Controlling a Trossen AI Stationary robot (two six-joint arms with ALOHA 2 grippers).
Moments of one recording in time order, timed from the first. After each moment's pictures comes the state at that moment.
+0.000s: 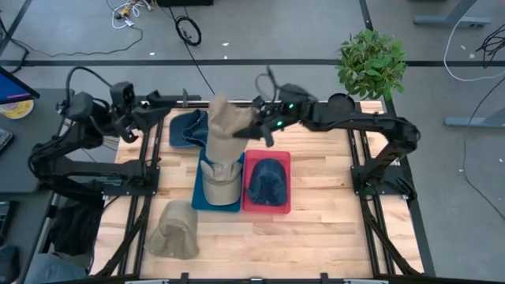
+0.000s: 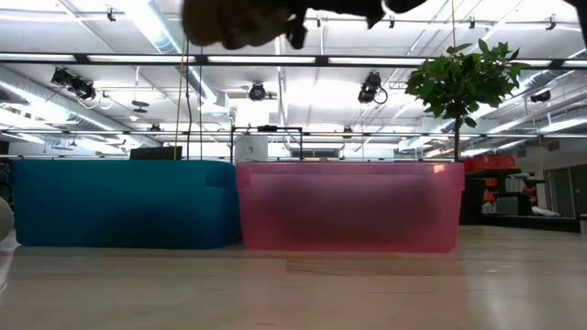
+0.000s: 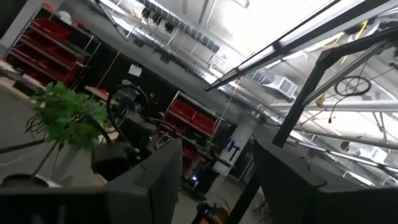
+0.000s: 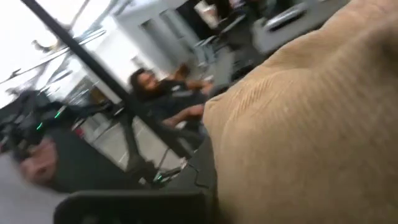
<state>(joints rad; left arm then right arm) 0.21 0.71 1.10 0.02 0.11 -0.64 -0.23 1.65 1.44 0.14 -0.61 0.61</state>
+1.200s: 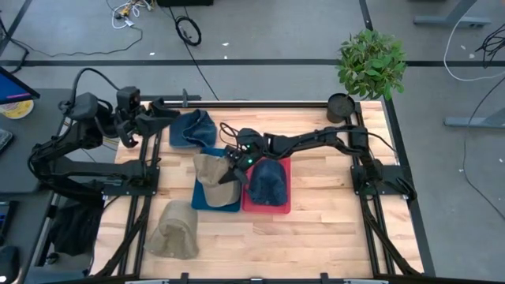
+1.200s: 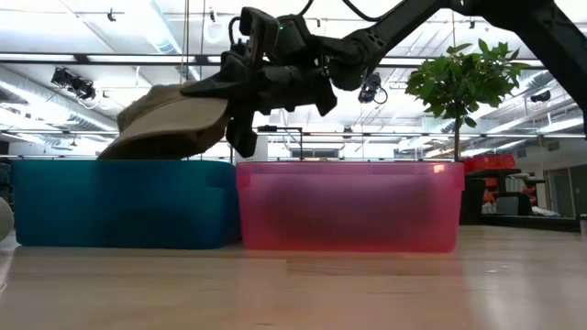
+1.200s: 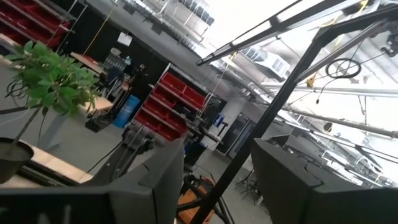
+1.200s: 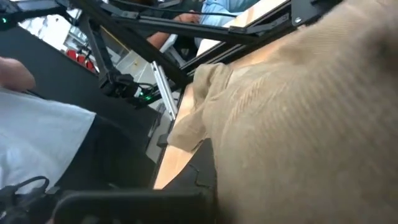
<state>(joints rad) 0.21 0.71 1.10 -0.06 0.21 -0.69 -0.11 2.11 1.44 0.28 -0.74 0.53</state>
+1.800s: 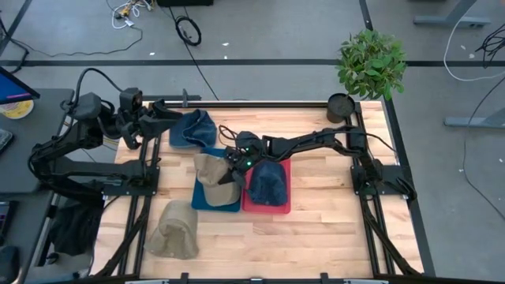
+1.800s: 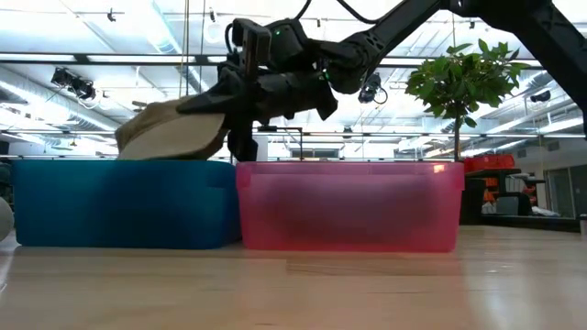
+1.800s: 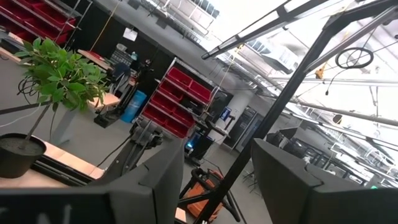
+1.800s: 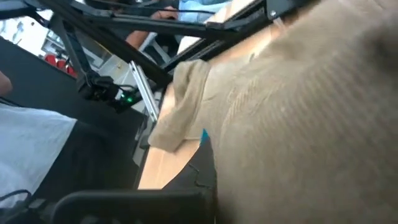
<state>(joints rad) 0.21 0.71 1.10 -0.09 0.20 -0.66 -0.11 2.13 1.44 0.26 -0.67 0.53</state>
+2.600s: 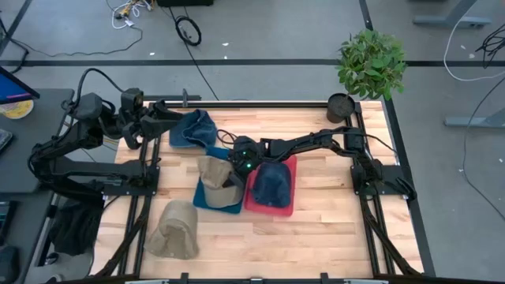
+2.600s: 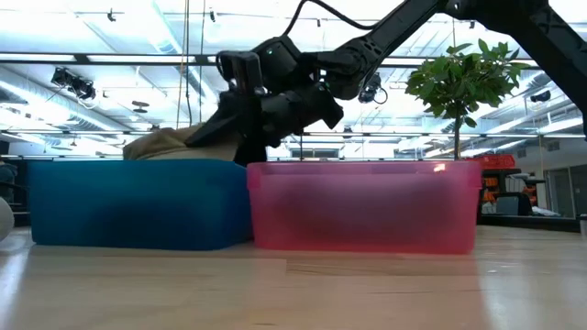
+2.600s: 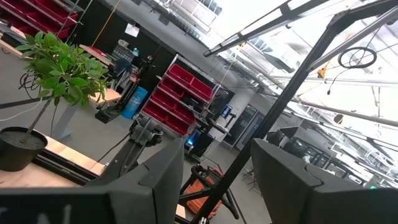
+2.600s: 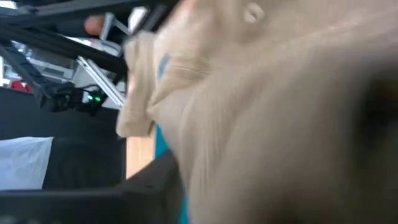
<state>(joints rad) 0.21 0.71 1.10 -0.11 0.20 -0.67 -0.10 2.16 1.45 0.08 -0.59 0.67</state>
